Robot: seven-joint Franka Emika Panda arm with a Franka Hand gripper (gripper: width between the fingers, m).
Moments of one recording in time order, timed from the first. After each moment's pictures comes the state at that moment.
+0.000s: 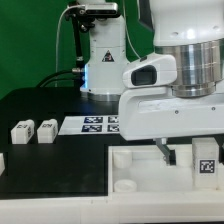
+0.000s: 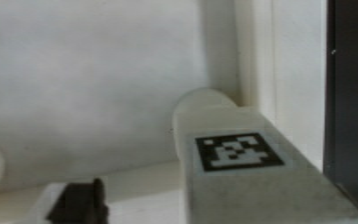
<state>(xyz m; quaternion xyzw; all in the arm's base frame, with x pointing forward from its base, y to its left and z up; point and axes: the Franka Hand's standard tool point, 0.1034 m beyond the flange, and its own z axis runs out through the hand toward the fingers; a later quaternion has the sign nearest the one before) 0.624 0.104 0.063 -0.99 0.13 -0.01 0.06</state>
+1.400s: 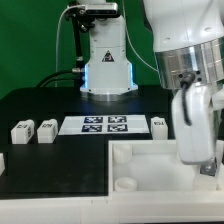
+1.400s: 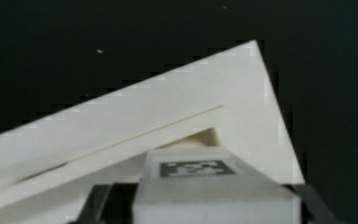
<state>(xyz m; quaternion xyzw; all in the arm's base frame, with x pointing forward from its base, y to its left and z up) 0.631 0.118 0.062 -0.53 0.84 0.06 0.10</state>
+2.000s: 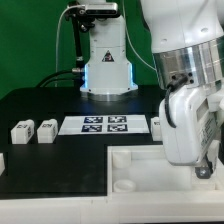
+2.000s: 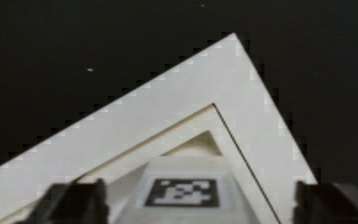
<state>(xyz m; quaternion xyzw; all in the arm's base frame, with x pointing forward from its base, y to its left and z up) 0.629 0.117 0.061 -0.54 0.83 0.07 0.10</state>
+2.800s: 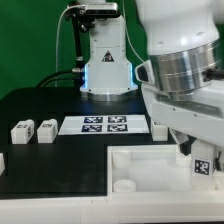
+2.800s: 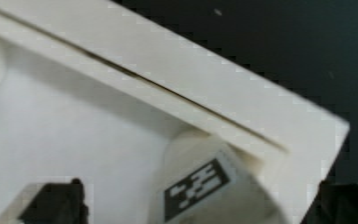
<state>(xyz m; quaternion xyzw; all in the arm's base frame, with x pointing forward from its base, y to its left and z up) 0.615 0.124 0.064 -0.89 0.45 0.03 0.07</state>
